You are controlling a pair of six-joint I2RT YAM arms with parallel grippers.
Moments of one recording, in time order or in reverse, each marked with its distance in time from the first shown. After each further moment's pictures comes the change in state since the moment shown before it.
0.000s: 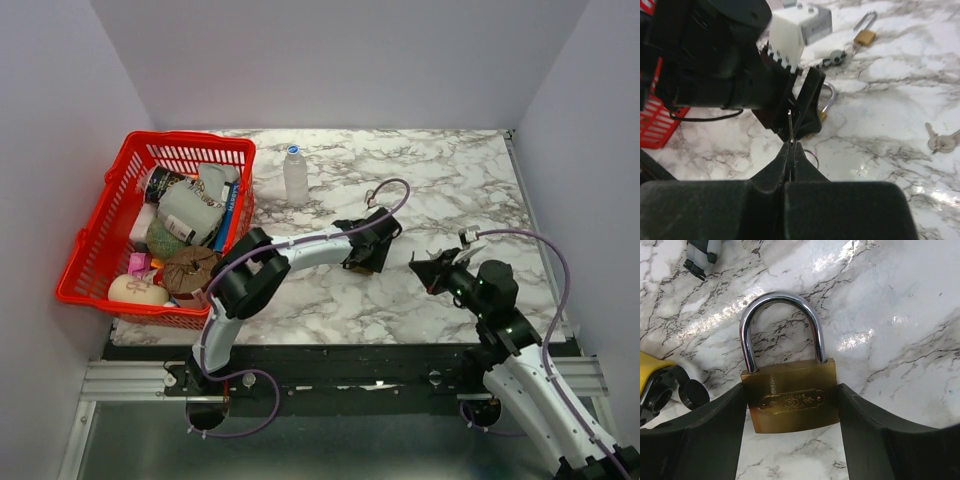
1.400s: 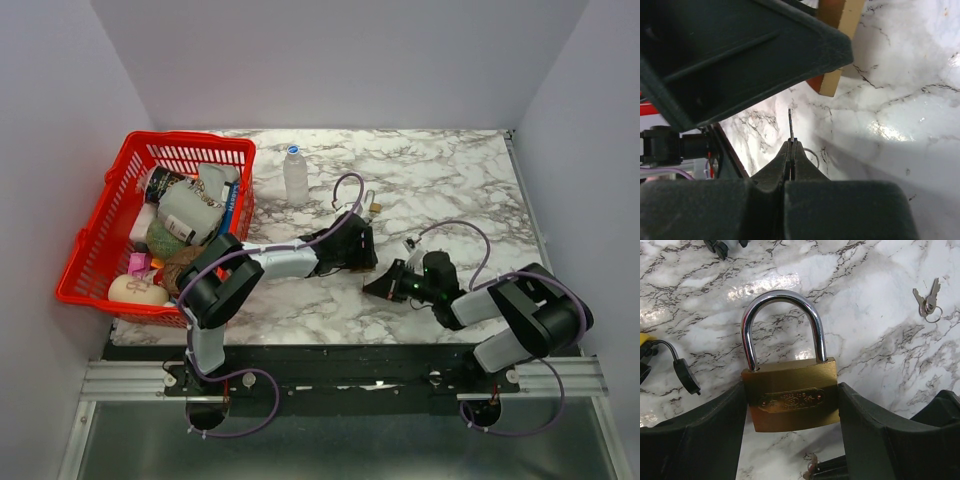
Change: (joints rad) left arm 0.069 -0.220 -0.422 0.506 0.165 -0.274; right arm 0.134 1.080 -0.144 0.995 -0.283 0.451
